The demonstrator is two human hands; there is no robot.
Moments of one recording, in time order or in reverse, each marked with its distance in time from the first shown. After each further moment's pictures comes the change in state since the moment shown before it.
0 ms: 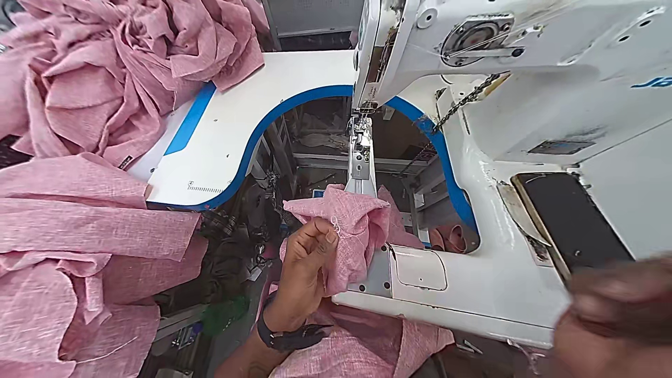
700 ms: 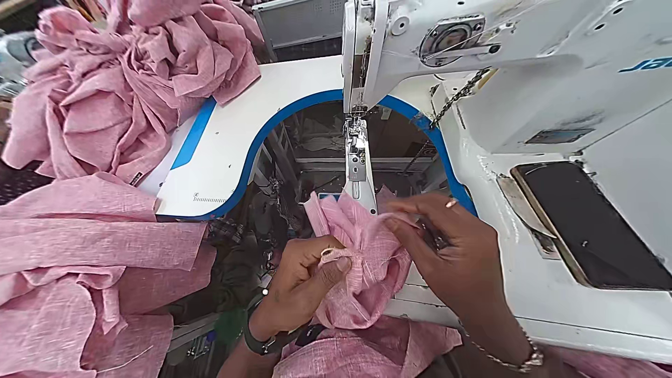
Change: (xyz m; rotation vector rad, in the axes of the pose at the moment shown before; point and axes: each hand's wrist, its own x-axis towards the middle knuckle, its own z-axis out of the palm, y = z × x) left_hand 0.009 0.038 0.002 0.604 -0.394 0.186; right_hand 0.002 0.042 0.080 -0.517 -0.337 -0.220
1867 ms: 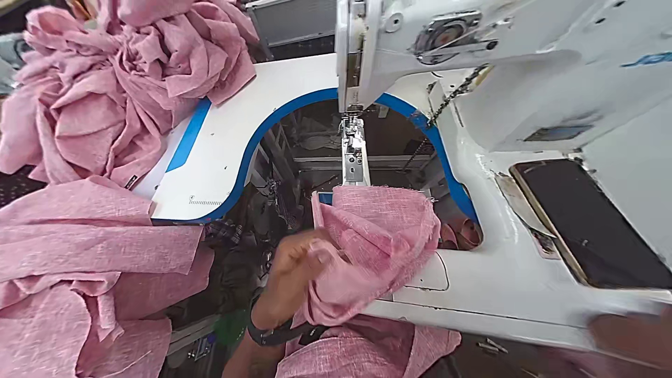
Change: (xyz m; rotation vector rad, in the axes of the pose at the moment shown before) left_hand 0.002 -0.010 -0.002 -0.265 0.019 -0.032; right_hand -0.072 0.006 -0.118 0.518 0.113 0.246
